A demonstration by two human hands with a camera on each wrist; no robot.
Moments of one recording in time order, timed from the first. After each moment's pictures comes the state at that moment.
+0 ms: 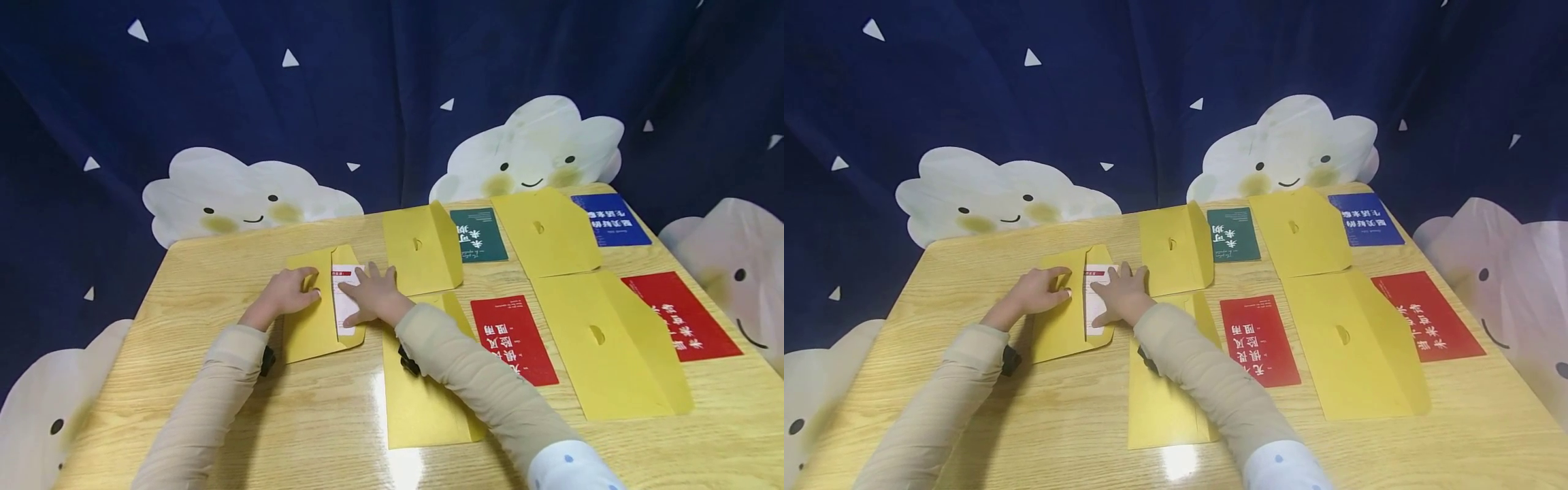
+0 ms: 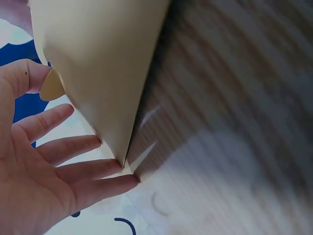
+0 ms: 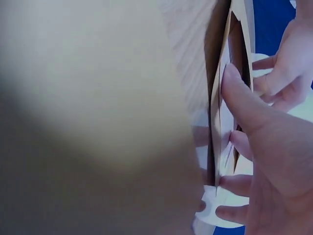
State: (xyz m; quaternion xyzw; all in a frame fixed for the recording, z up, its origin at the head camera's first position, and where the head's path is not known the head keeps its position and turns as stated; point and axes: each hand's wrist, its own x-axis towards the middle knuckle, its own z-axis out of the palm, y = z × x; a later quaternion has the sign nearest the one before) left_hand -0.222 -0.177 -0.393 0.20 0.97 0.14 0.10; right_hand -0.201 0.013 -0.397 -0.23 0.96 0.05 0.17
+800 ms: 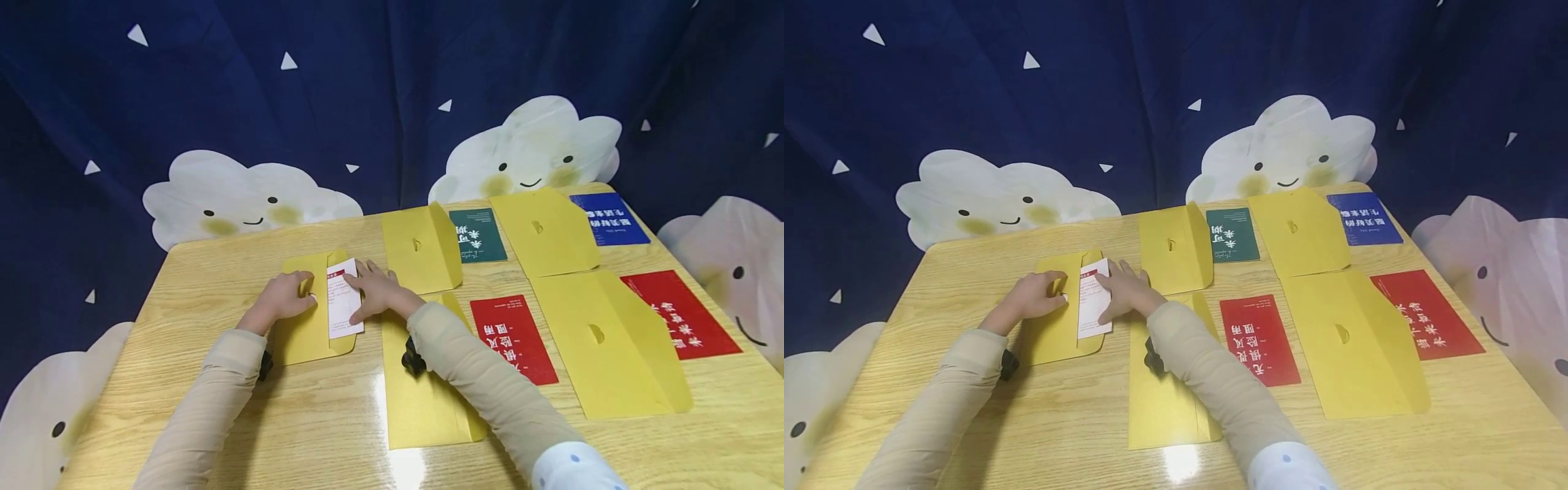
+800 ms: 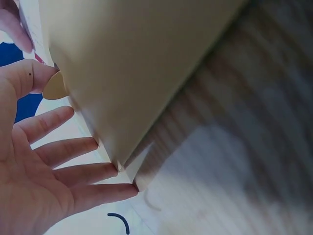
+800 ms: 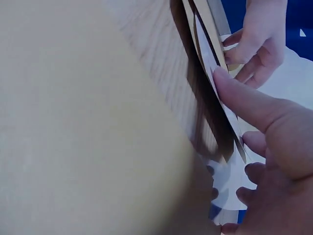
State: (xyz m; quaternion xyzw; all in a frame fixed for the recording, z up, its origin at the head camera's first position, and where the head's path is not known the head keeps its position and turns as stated) left_hand -0.219 -0.183 -0.398 0.18 0.97 0.12 0.10; right_hand -0.213 0.032 -0.401 -0.23 0.94 -0.17 0.21
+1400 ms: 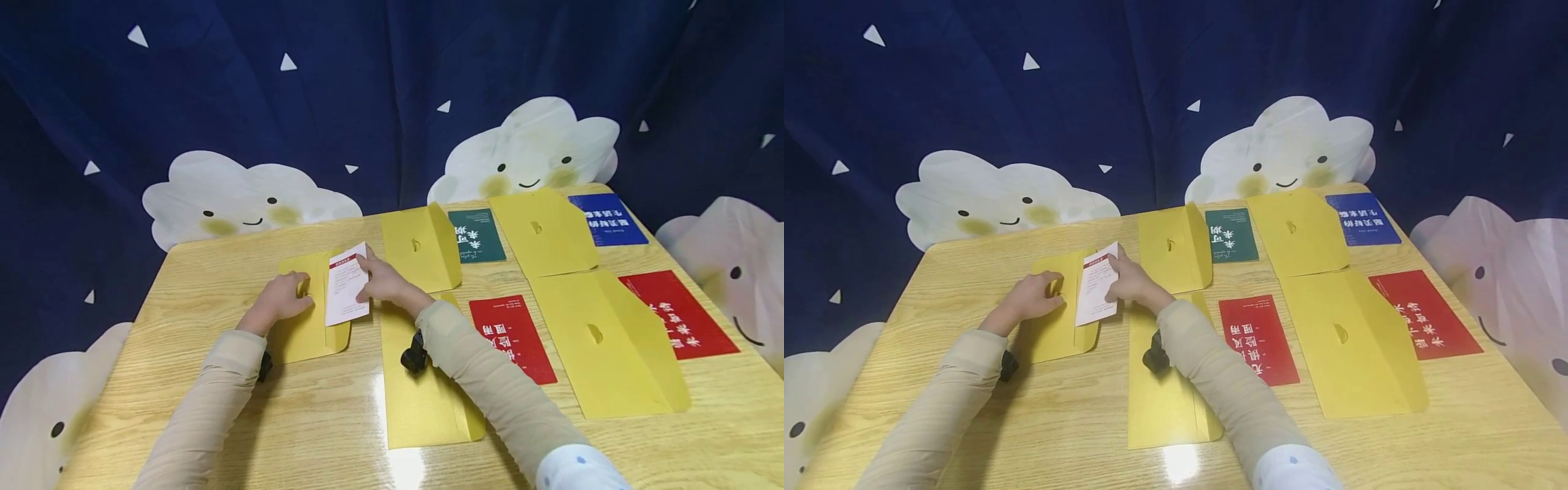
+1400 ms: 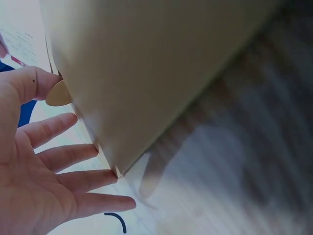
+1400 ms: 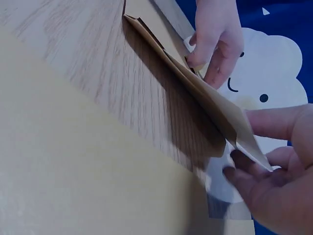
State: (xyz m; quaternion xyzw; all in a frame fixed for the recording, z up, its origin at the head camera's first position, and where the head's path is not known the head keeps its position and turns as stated) left_hand -0.216 -0.184 -0.397 0.17 0.97 0.12 0.11; right_hand -0.218 0.040 -0.400 -0.13 0.84 -0.50 0.18
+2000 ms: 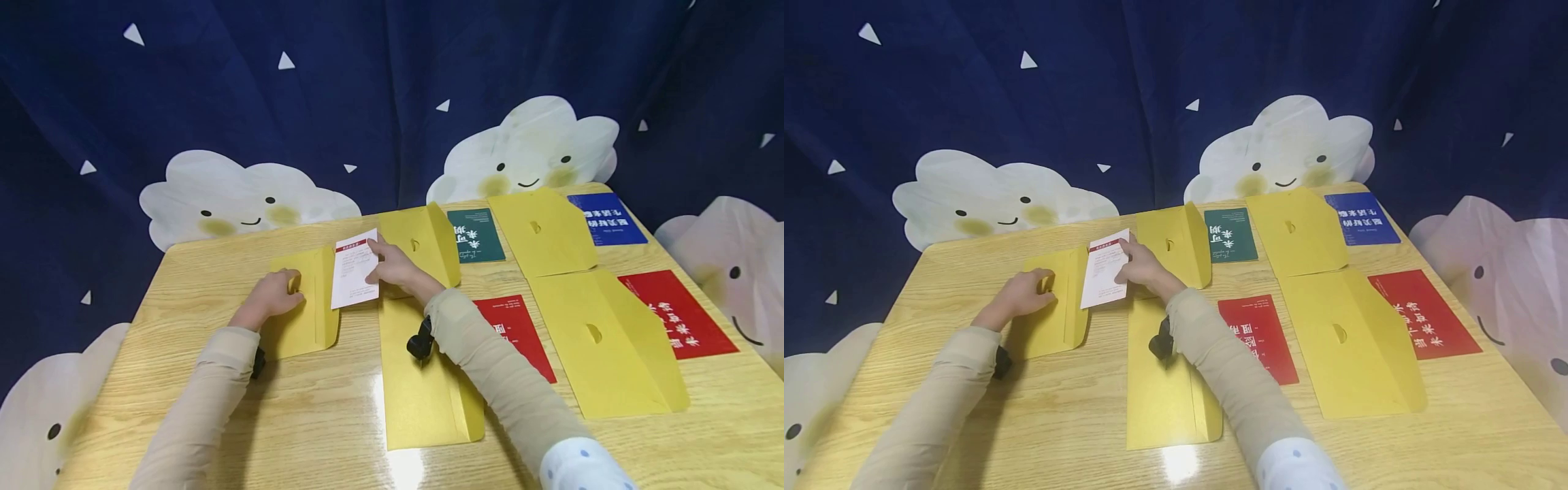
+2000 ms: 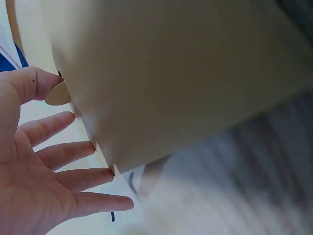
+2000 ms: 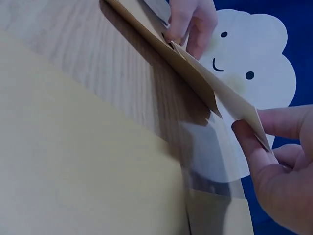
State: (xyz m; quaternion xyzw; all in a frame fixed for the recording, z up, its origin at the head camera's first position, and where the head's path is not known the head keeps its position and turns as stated) left_hand -0.226 -0.198 -0.399 0.16 0.97 0.14 0.11; right_hand -0.234 0.059 -0.391 -0.08 0.79 -0.58 0.17
